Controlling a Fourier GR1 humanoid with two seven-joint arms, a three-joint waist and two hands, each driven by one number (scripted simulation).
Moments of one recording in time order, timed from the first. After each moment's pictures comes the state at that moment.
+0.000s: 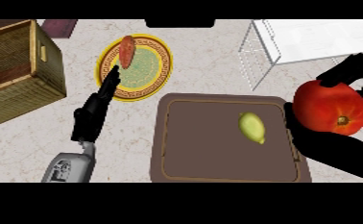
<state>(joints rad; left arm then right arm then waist) -0.16 0.10 -0.07 -1.45 -0.12 0.04 0.02 -0.47 -0.27 0.12 -2.30 0.74 0.21 0.98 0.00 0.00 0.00</state>
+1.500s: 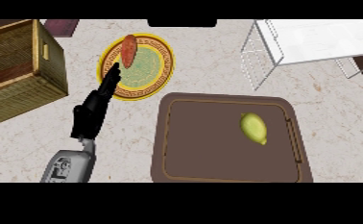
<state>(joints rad) -0.18 0.08 -0.05 -1.45 -0.14 0.01 0.03 -0.86 -0.52 -0.17 -1.63 0.82 0.06 0.61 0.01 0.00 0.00</state>
